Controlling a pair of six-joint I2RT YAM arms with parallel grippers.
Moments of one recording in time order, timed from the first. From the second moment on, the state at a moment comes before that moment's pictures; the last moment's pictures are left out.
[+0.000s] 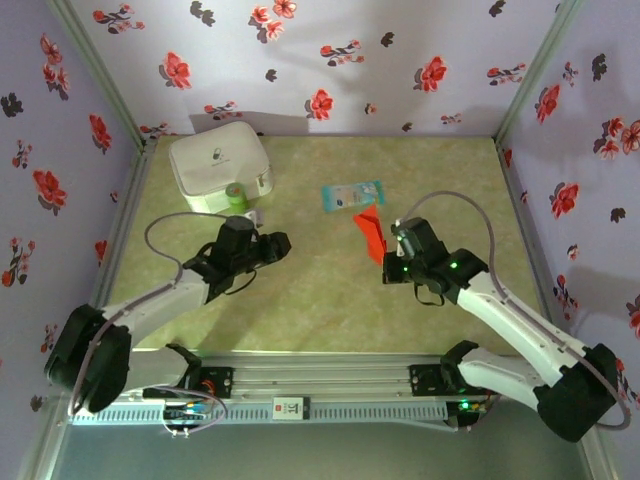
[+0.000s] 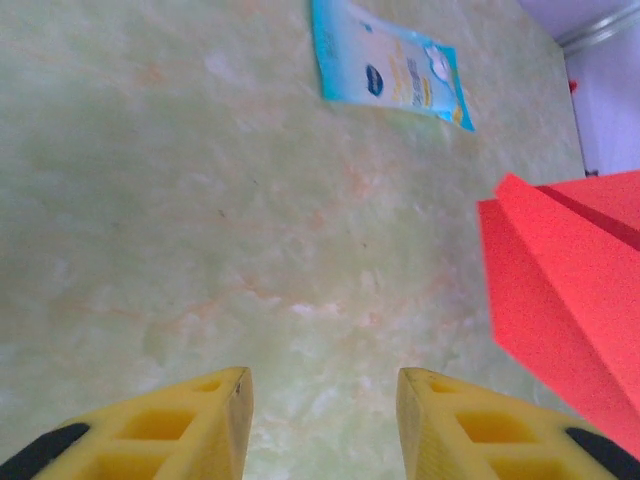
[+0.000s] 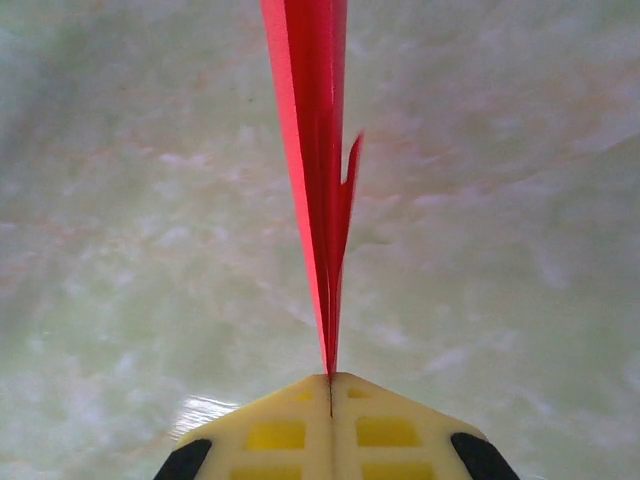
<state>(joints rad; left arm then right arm) -0.59 1.22 0.62 0.00 0.09 -0.81 0.65 1.02 0.84 -0.78 0.07 0.49</state>
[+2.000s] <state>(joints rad) -0.47 1.24 0.54 -0.01 0.27 -0.88 0.58 1.39 0.65 -0.13 -0.49 0.75</state>
